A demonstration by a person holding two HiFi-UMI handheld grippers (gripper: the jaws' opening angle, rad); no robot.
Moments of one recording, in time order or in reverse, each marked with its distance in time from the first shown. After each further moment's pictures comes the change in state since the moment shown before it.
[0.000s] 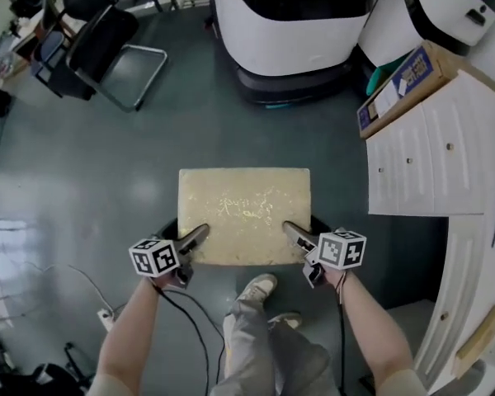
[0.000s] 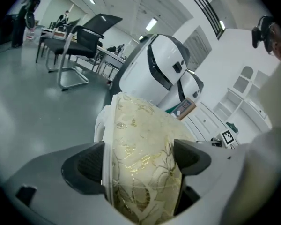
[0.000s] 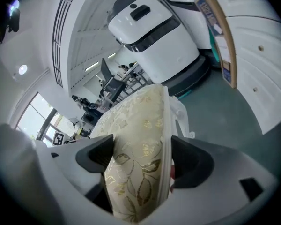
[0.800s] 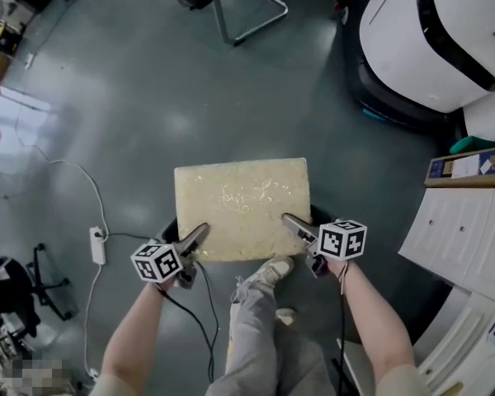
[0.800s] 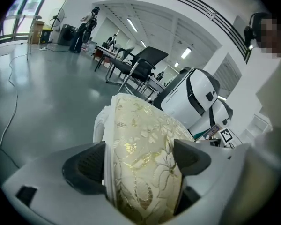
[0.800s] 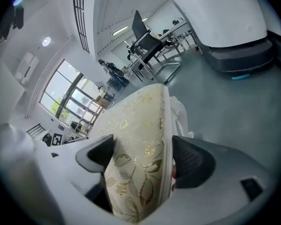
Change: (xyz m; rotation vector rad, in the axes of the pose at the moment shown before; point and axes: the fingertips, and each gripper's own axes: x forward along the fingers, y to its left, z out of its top) left arm -0.196 0.167 -0.120 -0.297 -0.307 0.317; right arm 0.181 0.153 -0.116 -0.302 0.368 0.257
